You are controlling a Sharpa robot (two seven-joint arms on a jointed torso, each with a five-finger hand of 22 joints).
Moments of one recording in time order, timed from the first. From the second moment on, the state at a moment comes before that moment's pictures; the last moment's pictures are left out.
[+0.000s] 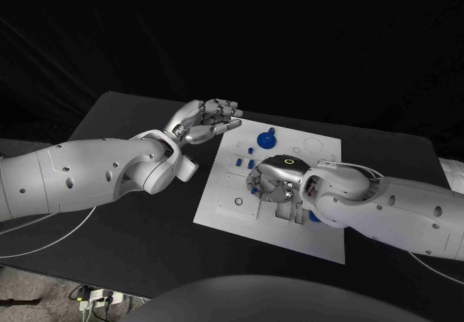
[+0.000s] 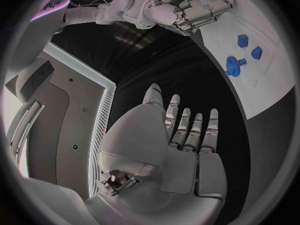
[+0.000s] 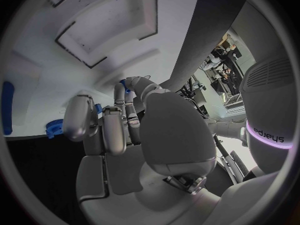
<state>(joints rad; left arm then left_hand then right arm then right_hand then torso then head) 1.27 -0.90 -0.23 1.59 -0.42 -0.43 0.54 1.47 0.14 -0.23 0.29 0.29 0.86 0.14 0.07 0.07 0.25 0.12 0.52 0.06 0.22 0.16 0.26 0.05 0.08 0.29 0.29 0.07 0.64 1.18 -0.64 -0.22 1.55 -1.59 -0.23 -0.03 1.42 -0.11 0.36 0.05 0.55 0.93 0.12 0.21 0.79 0.92 0.05 0.55 0.64 1.46 -0.01 1.39 1.31 0.08 1.37 0.10 1.18 1.31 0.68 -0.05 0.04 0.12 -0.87</state>
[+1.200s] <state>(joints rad) 1.27 -0.90 -0.23 1.59 -0.42 -0.42 0.54 1.48 0.14 -0.23 0.29 0.30 0.86 0.14 0.07 0.07 0.25 0.13 0.53 0.06 0.23 0.17 0.28 0.05 0.08 0.29 0.29 0.07 0.64 1.27 -0.87 -0.22 1.71 -1.60 -0.36 -0.05 1.35 -0.14 0.18 0.19 0.11 0.65 0.04 0.09 0.50 0.71 0.10 0.55 0.68 1.43 0.01 1.36 1.31 0.08 1.33 0.12 1.10 1.31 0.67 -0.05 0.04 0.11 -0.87</state>
